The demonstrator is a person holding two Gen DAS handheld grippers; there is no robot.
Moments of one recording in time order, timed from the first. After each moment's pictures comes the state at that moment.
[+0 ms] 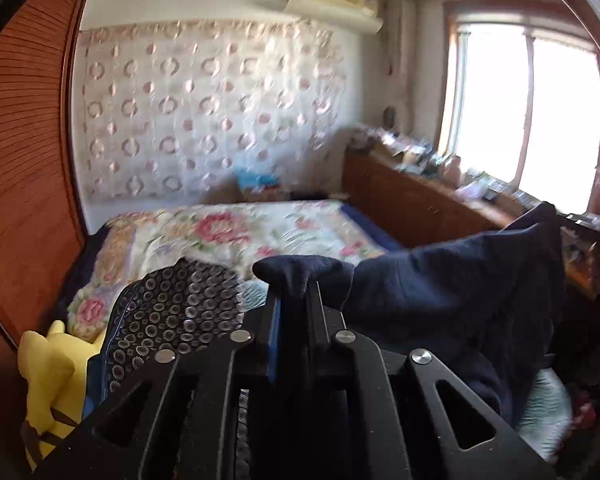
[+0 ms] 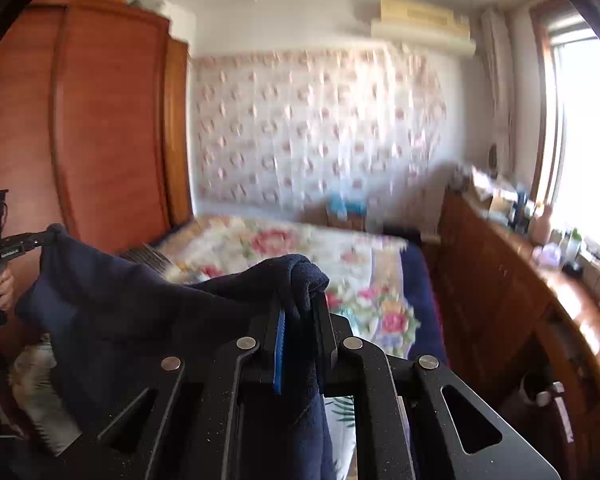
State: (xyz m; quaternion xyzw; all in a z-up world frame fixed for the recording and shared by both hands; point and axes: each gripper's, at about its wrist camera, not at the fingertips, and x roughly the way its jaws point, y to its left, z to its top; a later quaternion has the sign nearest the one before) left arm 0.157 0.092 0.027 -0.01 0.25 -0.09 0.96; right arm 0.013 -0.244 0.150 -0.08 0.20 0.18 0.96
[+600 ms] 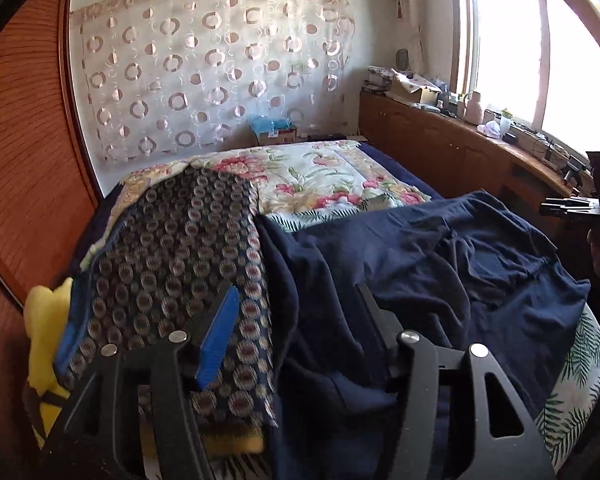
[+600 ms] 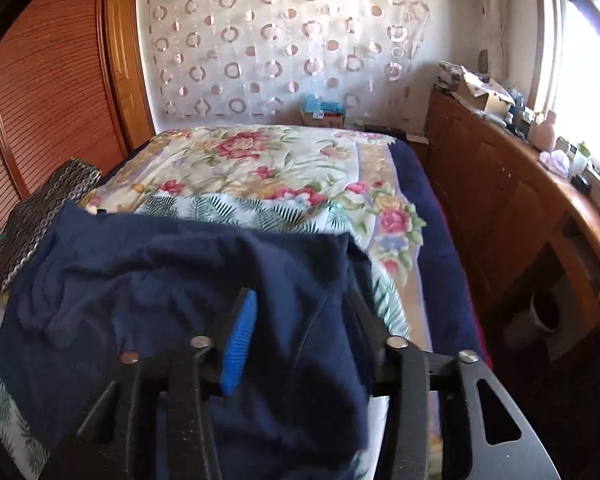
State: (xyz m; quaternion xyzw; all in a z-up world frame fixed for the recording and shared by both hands) left arm 0.119 0.071 -0.029 0.02 0.32 -0.08 0.94; right arm 0.099 -0.247 0.030 -0.05 0.34 0.13 0.93
